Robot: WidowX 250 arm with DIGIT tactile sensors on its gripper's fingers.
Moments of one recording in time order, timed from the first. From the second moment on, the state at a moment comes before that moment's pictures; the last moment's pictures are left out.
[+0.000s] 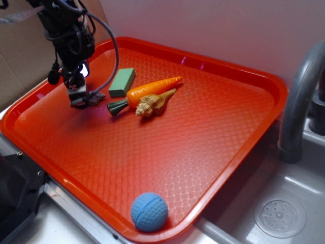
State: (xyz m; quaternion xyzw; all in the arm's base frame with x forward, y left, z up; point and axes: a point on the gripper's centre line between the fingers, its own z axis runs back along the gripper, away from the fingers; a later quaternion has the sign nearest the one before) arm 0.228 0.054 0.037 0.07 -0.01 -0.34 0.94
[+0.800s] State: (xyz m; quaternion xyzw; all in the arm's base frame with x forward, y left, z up) arm 0.222 0.056 0.016 0.08 0.00 -0.35 0.93
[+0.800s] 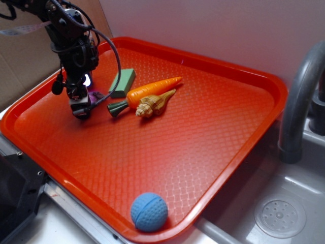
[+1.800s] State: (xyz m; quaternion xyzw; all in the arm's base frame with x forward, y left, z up) arm 0.217 0.045 0.007 0.10 0.02 -0.37 0.92
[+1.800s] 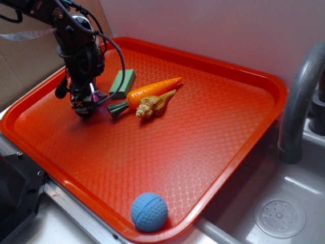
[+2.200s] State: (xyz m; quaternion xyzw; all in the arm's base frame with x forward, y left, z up) arm 0.217 0.045 0.007 0.10 0.02 -0.37 0.92
